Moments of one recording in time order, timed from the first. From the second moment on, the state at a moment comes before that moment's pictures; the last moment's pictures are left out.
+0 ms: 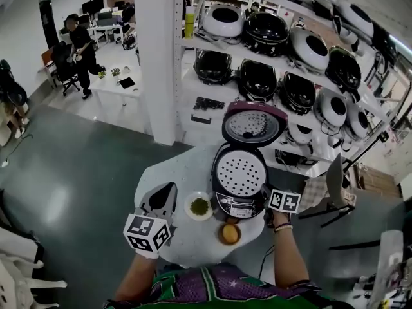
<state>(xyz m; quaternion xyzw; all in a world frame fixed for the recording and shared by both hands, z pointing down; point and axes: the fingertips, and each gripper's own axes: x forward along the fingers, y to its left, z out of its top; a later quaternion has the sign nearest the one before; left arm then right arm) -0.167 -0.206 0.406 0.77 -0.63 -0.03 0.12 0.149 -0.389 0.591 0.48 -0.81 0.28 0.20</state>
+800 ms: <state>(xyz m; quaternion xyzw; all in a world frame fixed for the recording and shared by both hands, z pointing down) -0.246 -0.148 0.398 0.79 -0.61 -0.03 0.09 0.123 -0.226 0.514 0.53 -0.82 0.18 0.10</state>
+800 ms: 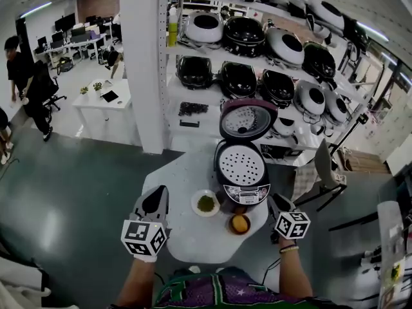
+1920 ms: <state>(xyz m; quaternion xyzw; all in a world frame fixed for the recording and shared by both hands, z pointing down) -0.082 -0.018 0.336 0.80 -0.60 -0.03 0.03 0.212 -0.056 0.335 0.45 -0.89 0.05 -0.06</state>
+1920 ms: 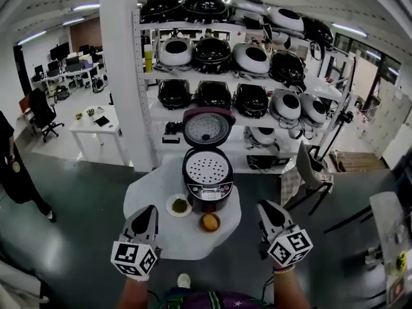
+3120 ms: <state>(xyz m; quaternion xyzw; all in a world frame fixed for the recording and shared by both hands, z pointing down) 0.003 0.053 0.343 0.80 -0.60 -0.01 -0.01 0.267 -0.004 0.357 0.46 -0.88 0.05 -0.05</state>
